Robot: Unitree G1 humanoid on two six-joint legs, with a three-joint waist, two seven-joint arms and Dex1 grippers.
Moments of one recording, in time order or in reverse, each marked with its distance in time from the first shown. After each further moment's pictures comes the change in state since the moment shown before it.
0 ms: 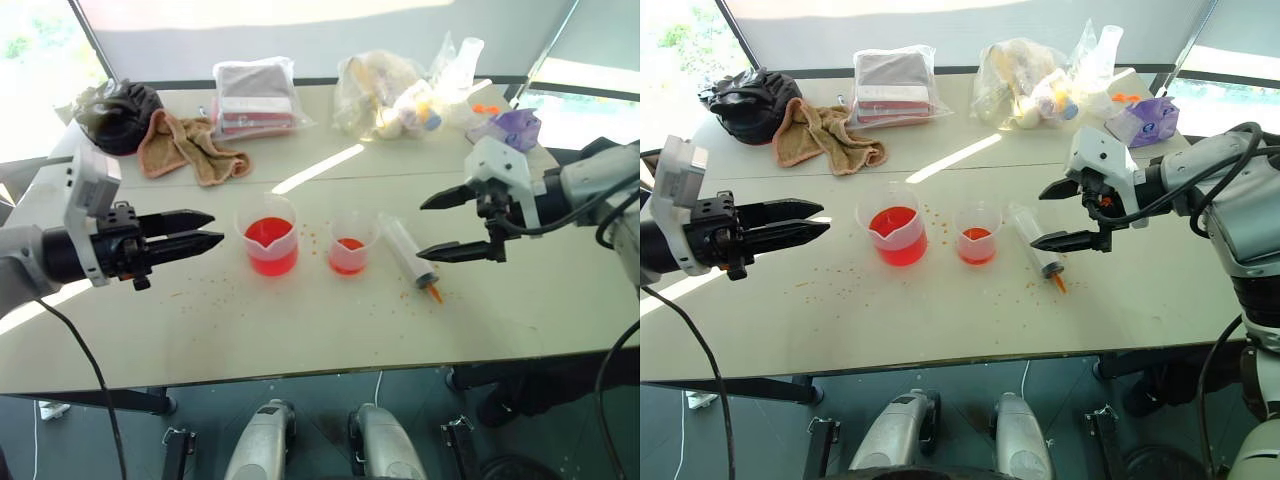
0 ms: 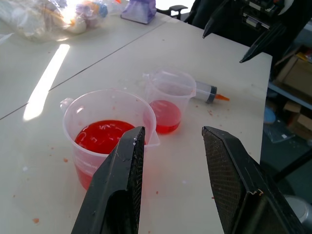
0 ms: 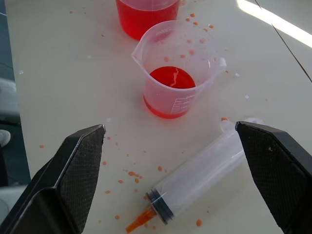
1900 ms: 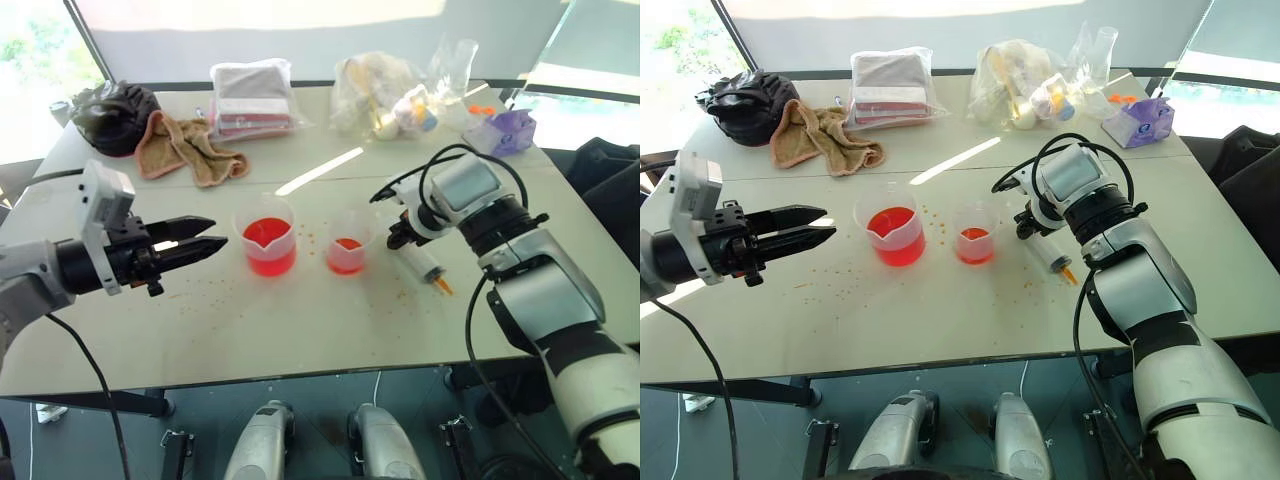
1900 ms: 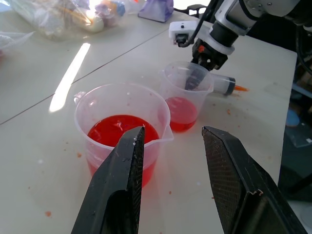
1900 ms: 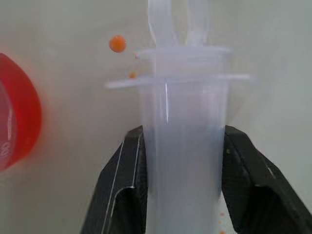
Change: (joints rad) left arm 0.073 -0.055 0.006 -0.072 0.042 -0.045 0.102; right arm -0.450 0.595 0.355 0.871 -0.268 0.559 -0.585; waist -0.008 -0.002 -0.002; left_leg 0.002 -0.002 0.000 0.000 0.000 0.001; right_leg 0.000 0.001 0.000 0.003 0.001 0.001
